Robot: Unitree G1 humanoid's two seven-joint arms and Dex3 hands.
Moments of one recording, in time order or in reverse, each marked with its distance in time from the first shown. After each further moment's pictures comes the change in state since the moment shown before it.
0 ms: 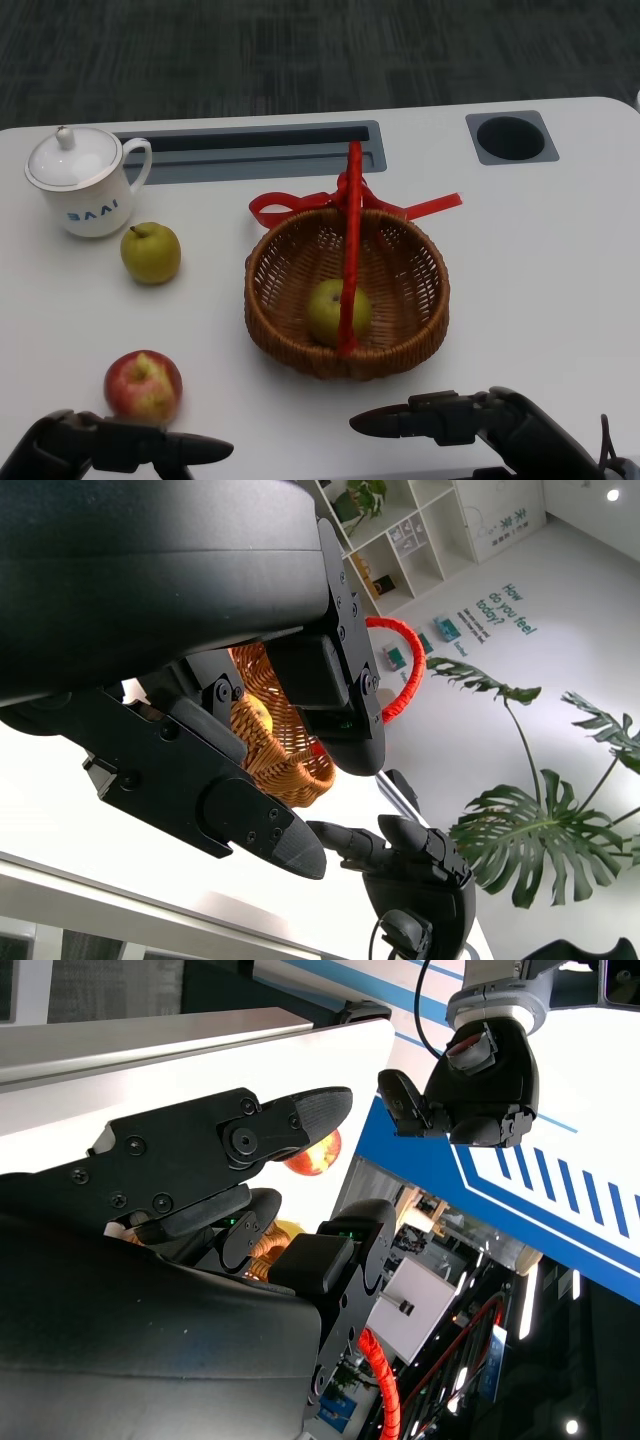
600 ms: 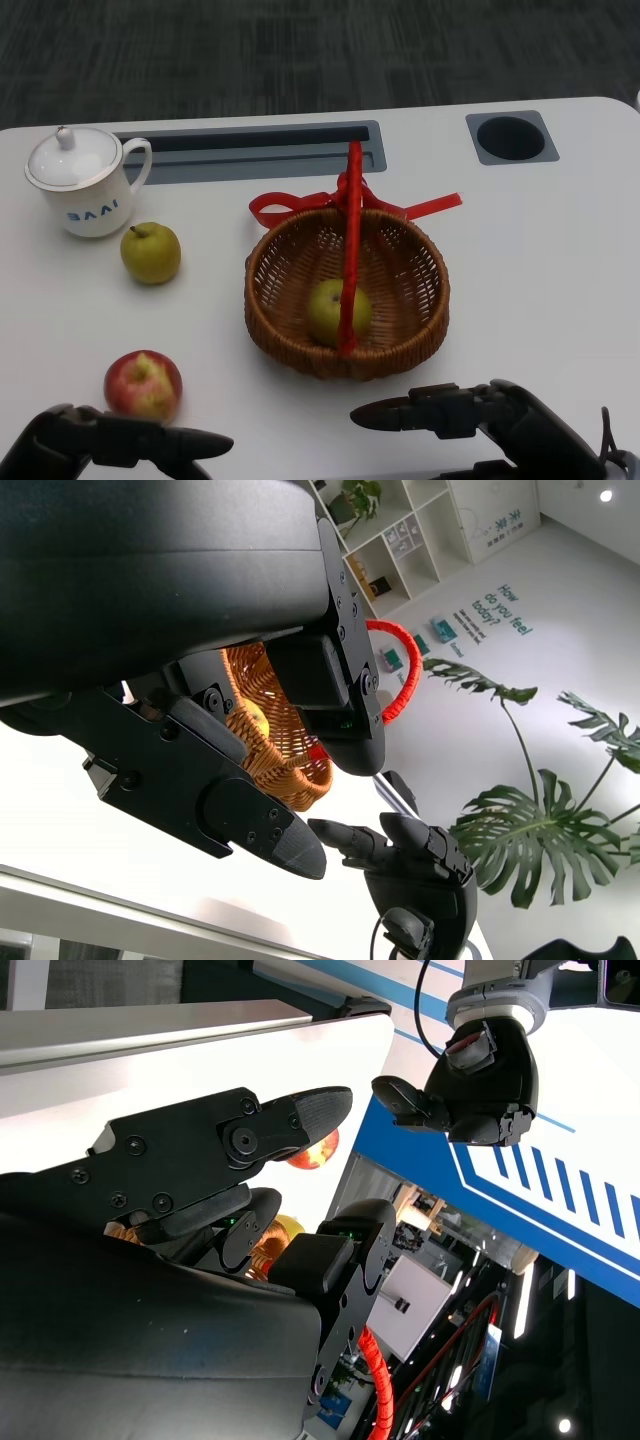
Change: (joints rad) left arm -0.012 -0.001 0.008 -0.001 0.006 0.000 0.001; right arm -0.016 -0.003 -0.003 0.000 0.002 -0.001 0.000
